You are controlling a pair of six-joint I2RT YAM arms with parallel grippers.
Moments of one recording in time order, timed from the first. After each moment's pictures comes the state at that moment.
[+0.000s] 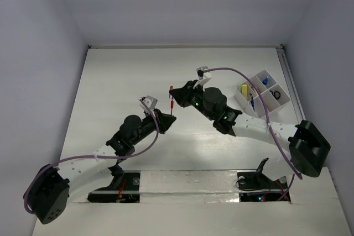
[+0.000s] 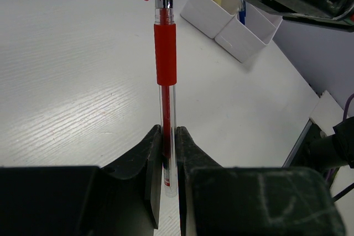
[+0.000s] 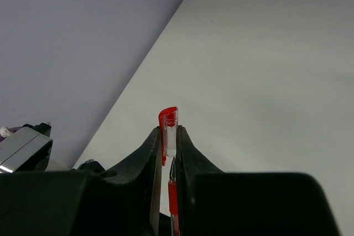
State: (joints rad) left arm -0.72 0.88 0.26 0.51 0.10 -0.50; right arm 0.91 1.42 0.89 0.51 0.20 0.60
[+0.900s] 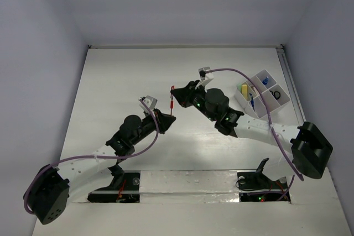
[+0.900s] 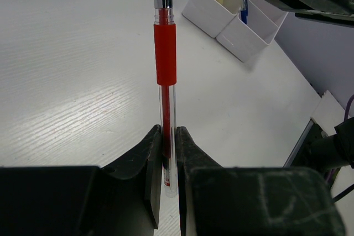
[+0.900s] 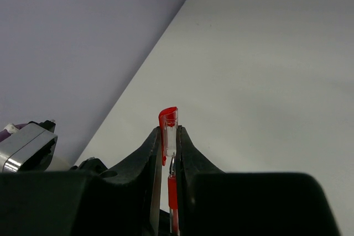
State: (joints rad) left arm -0.72 0.88 0.26 0.50 0.10 -0.50; right arm 0.91 1.39 0.86 0.53 0.20 0.59
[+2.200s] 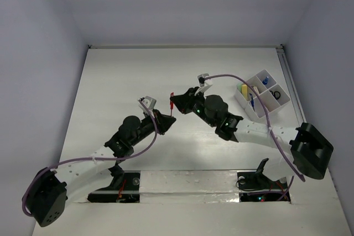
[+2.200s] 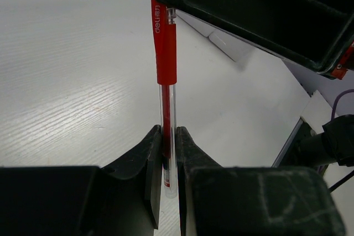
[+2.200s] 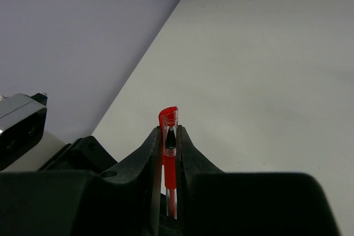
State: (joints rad) left arm -0.73 0.84 0.26 0.47 0.10 -0.52; right arm 0.95 1.39 0.79 0.56 0.18 0.62
